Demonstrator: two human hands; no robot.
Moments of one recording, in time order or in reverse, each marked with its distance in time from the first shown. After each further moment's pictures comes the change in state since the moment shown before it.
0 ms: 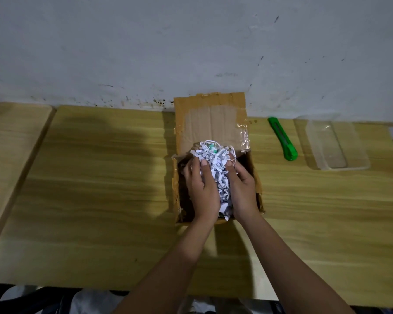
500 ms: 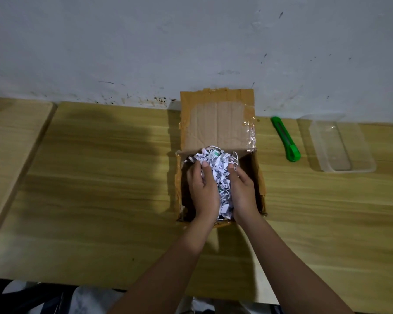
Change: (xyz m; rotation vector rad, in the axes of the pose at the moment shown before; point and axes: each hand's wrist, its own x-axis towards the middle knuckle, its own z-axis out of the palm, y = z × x) left_hand 0.000 -0.002 0.007 -0.034 -0.034 -0.182; right_hand 0.011 0.017 -0.005 -0.088 0.113 0.182
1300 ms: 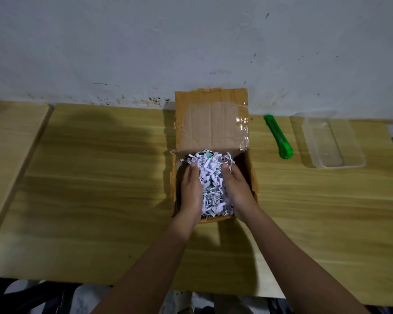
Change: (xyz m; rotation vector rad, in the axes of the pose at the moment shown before) left_hand 0.001 0.008 -0.014 -0.131 -0.147 -0.299; right_hand 0.005 -0.005 -0.015 -0.210 -0.155 0.100
